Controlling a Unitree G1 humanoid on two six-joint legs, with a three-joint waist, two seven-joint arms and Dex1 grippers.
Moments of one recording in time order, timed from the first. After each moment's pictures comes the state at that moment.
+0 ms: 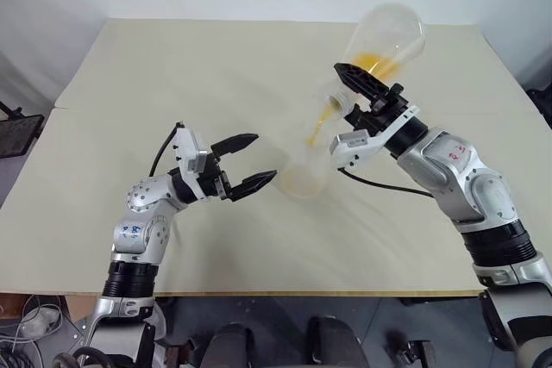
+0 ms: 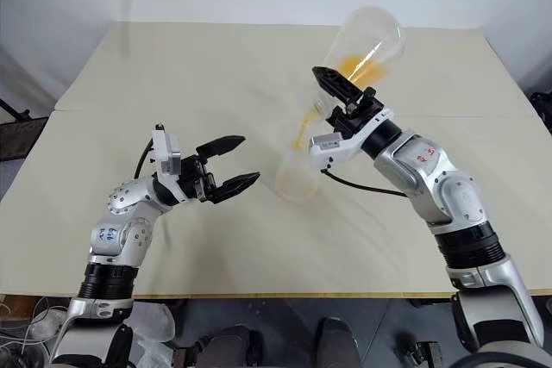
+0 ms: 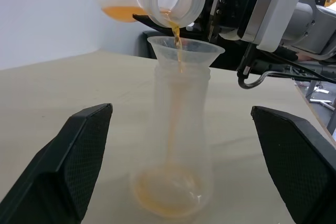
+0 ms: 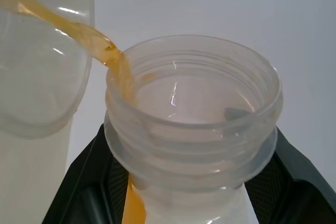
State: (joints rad) left arm -0.45 0.37 0.06 0.05 -0.50 0.13 -0.97; right arm -0.69 -0.69 0.19 0.00 -0.85 -0.41 0.11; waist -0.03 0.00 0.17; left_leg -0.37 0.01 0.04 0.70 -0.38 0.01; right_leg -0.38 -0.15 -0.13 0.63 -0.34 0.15
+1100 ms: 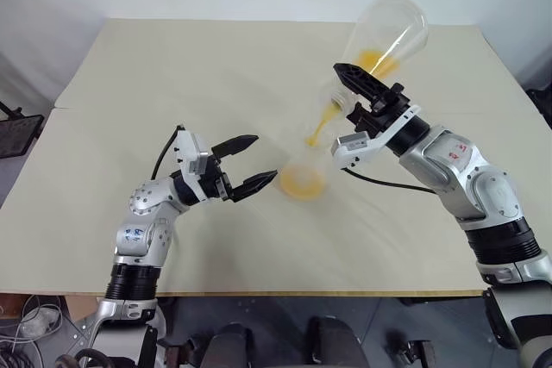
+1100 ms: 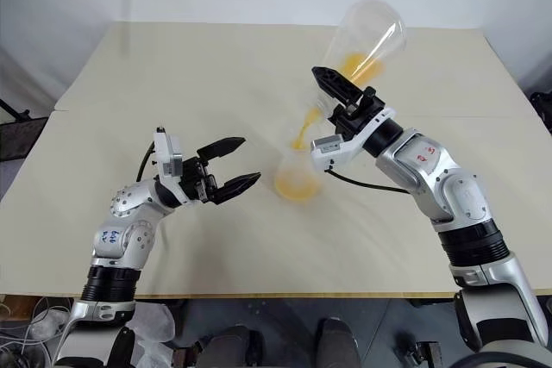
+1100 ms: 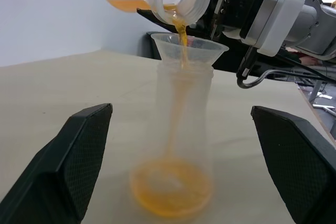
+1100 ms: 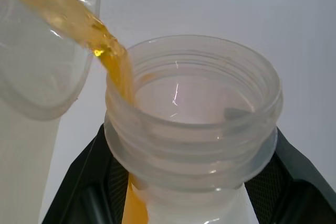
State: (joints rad) left arm -0.44 0.35 0.06 0.05 -0.50 0.13 -0.95; right arm -0.70 -0.70 0.19 0.01 -0.92 -0.44 0.07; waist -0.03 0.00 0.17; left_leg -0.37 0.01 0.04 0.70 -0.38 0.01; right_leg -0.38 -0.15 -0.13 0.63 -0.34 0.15
